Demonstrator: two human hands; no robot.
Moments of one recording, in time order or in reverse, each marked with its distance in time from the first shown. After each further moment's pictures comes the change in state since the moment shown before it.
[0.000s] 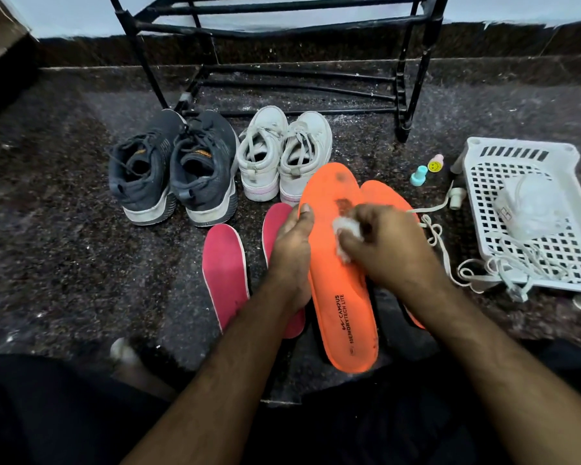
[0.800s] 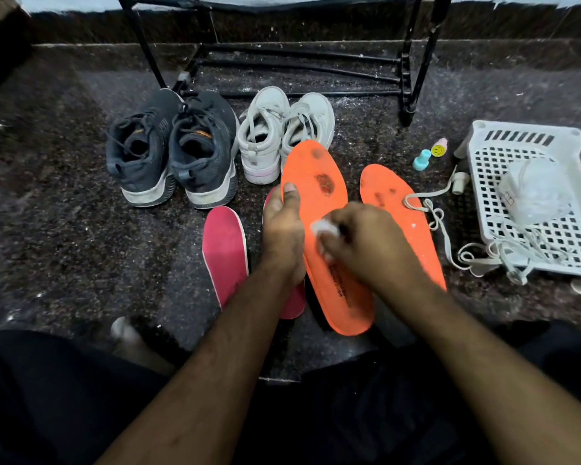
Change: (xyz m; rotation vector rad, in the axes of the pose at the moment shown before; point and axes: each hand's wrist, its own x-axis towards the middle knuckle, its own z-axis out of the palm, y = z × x) left_hand 0.012 0.002 -0.003 0.021 0.182 0.168; right_hand -0.011 -0.014 0.019 -0.133 -0.098 -0.106
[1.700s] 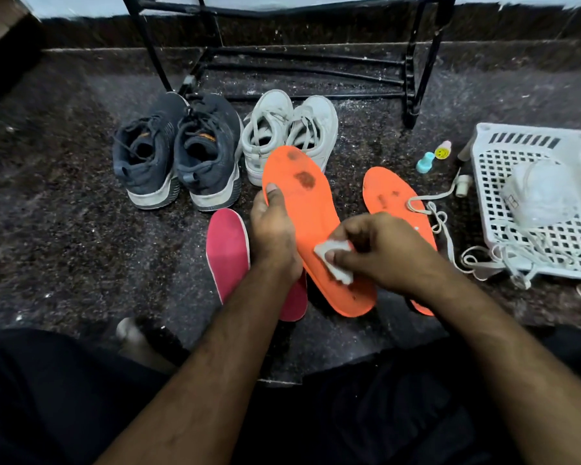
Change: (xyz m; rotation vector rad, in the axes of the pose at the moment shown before) left_hand 0.011 0.007 -0.009 0.043 0.182 0.059; right_hand -0.008 0.009 -0.022 0.250 -0.239 0.087
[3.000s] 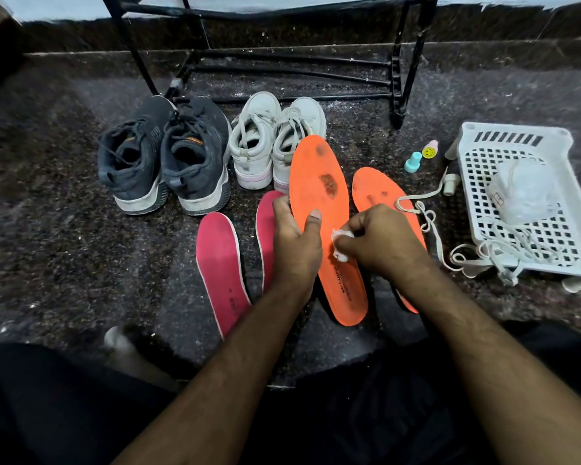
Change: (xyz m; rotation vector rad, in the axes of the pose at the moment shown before) left_hand -0.029 -0.035 0.001 0.344 -0.231 0.272; right_hand 0.021 0.021 0.005 -0.109 0.191 0.271
